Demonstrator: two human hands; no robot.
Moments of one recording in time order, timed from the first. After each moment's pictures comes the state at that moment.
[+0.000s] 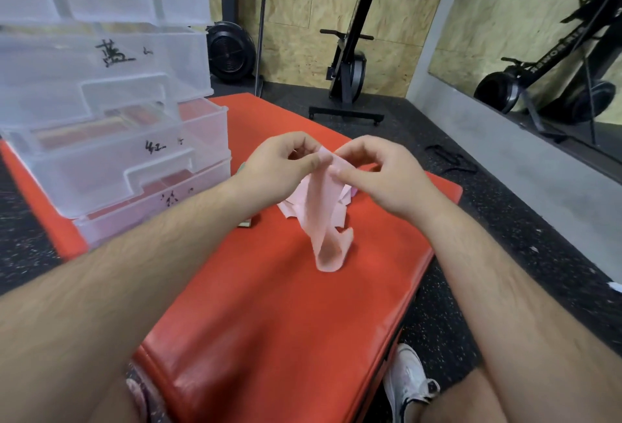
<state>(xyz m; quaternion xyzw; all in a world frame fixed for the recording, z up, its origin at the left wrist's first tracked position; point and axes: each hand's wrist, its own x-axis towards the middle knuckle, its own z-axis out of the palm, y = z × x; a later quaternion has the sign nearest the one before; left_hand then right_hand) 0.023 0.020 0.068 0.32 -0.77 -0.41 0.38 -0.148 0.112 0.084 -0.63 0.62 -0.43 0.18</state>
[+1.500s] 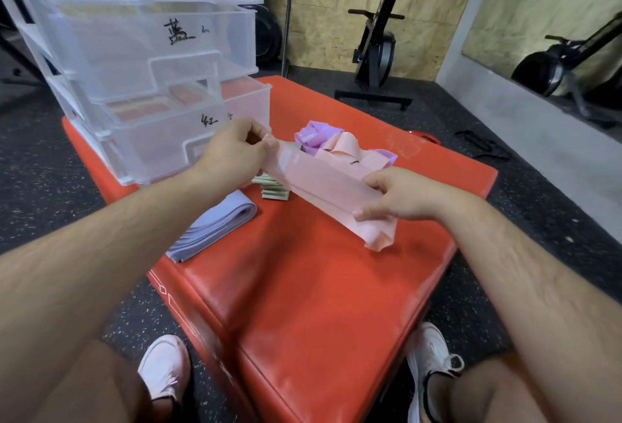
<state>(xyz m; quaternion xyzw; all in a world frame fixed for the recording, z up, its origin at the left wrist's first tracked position) 0.122 0.010 0.048 0.48 -0.70 -0.35 0.40 -0.140 0.105 0.045 -0.66 0.70 -0.11 0.26</state>
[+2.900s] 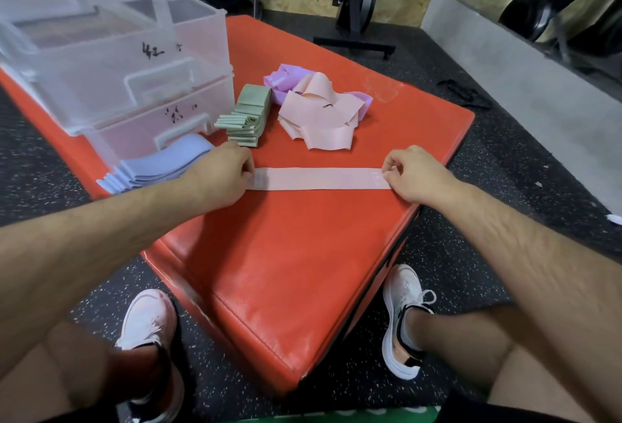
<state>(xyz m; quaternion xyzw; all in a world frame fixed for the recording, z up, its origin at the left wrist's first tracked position) 0.114 0.030 -0.051 0.41 -0.89 -0.12 0.16 -0.213 0.150 -0.037 -0.57 0.82 -0.09 0.08</state>
